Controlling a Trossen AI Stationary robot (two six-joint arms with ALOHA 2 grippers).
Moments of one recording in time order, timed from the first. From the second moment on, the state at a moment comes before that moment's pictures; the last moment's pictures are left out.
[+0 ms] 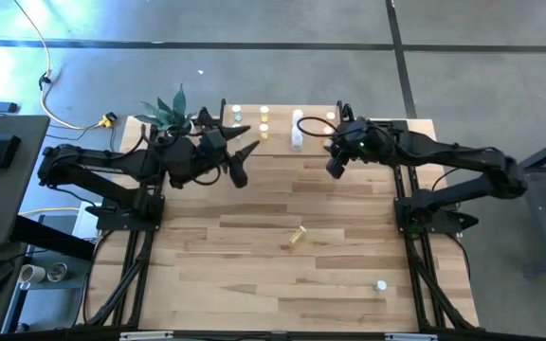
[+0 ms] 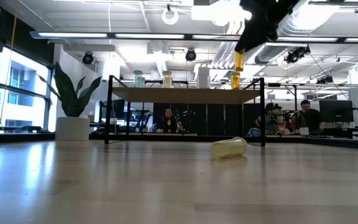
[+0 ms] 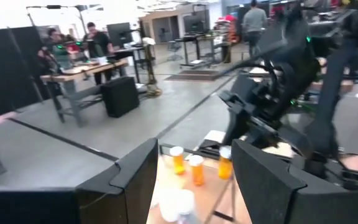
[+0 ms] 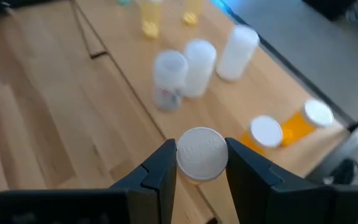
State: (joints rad) left arm 0.05 1.19 1.11 0.04 -0.65 0.11; right arm -0.25 1.16 1.09 -0.63 0.32 0.12
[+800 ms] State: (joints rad) left arm 0.16 1.16 1.11 0.02 -0.64 0.25; right arm -0.30 1.27 1.09 -0.65 0.33 0.21
